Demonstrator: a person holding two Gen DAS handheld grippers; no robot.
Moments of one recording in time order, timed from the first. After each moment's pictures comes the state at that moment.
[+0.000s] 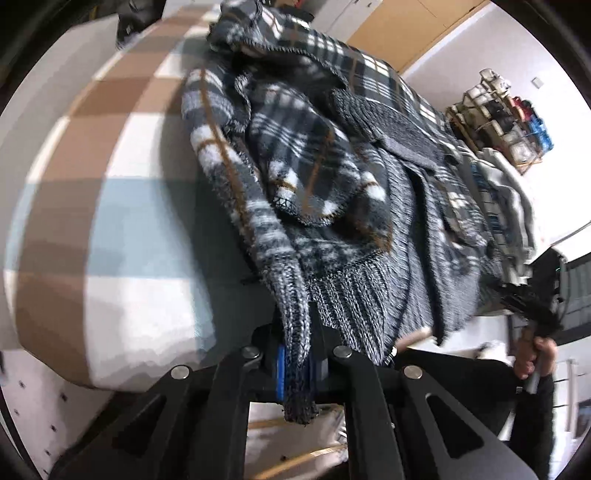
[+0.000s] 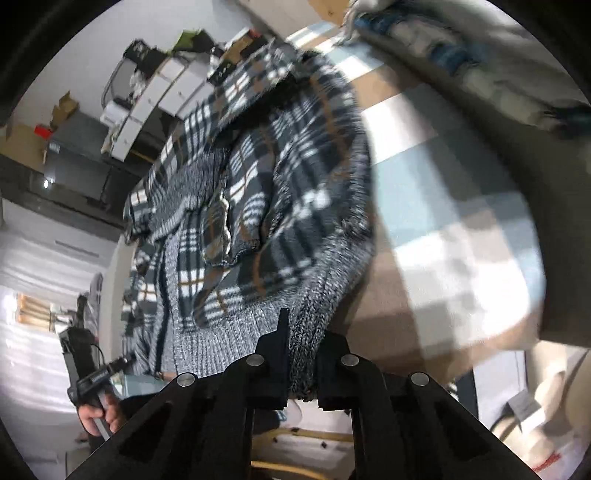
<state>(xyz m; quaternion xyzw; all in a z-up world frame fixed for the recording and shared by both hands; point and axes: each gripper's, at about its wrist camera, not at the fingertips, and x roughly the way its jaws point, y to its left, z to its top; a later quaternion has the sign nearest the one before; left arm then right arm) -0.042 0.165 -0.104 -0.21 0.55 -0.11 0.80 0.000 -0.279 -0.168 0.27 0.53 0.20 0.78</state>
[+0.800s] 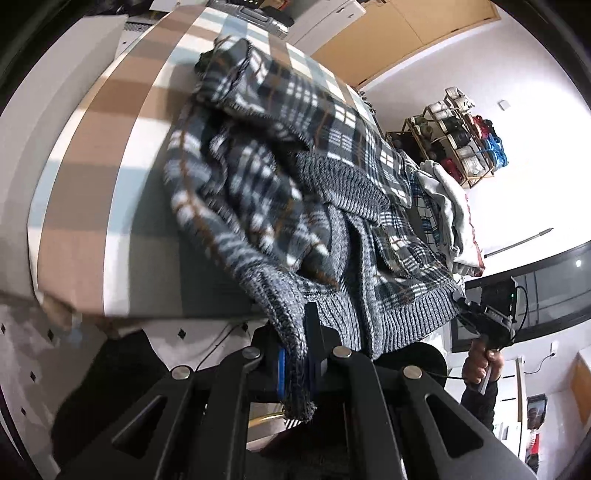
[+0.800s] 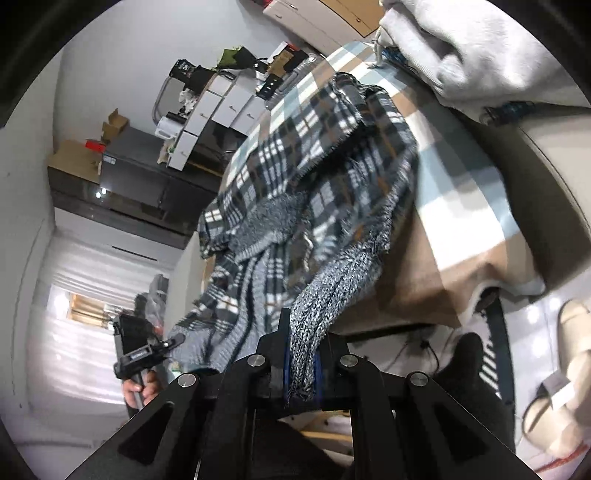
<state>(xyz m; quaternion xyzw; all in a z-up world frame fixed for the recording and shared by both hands) -0.065 0.200 -0.048 -0.27 0.54 -0.18 0.78 -0.032 -0.300 -0.115 0.34 0.48 0.29 0.75</state>
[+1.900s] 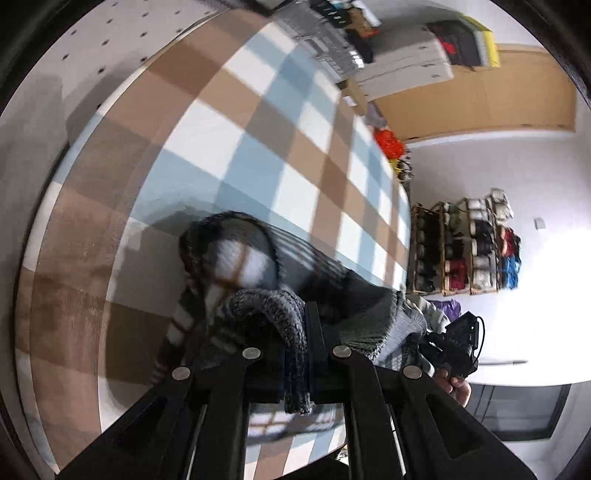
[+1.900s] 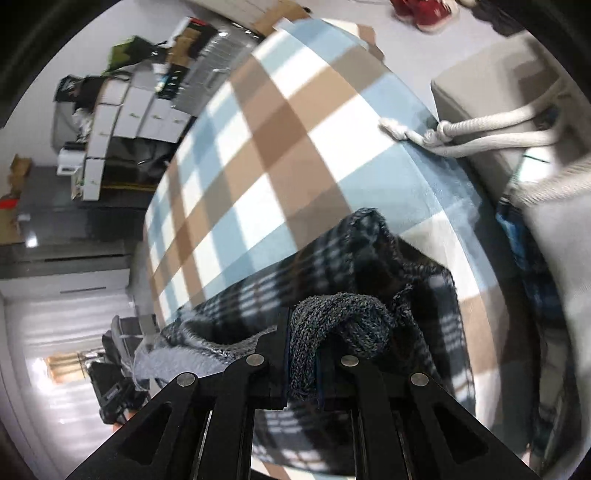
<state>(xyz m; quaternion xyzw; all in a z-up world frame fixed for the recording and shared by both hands) 0.162 0.273 -0.058 -0.43 0.55 -0.10 0.71 0.299 -0.260 -0.141 0.34 0.63 0.17 0.67</state>
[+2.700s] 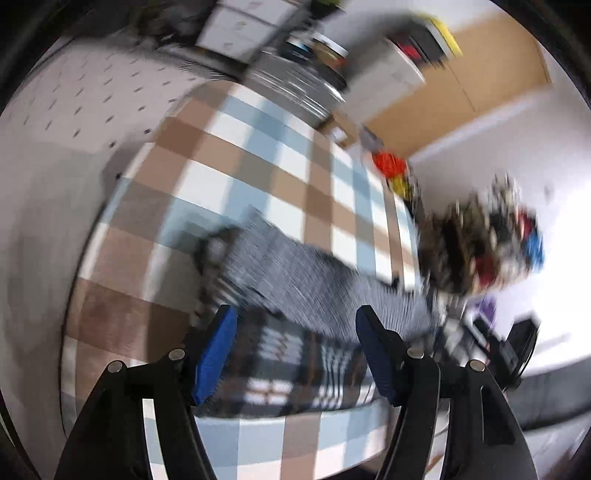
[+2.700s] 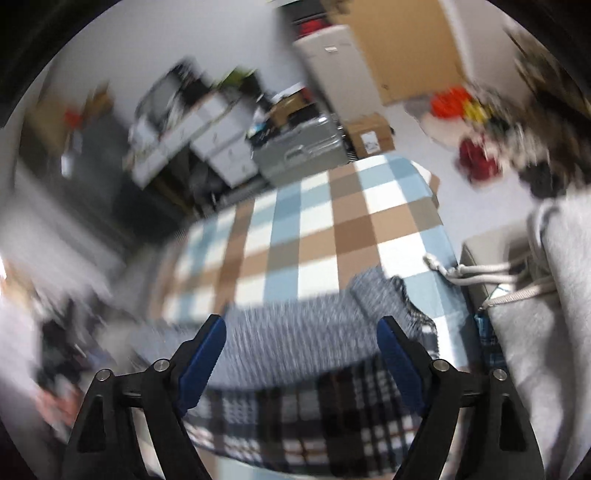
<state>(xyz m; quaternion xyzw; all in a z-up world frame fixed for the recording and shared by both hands) 0.095 0.232 0.027 -0.29 0.50 -0.07 0.81 0.213 -0.222 -0.026 0.14 0.43 0.22 0.86</state>
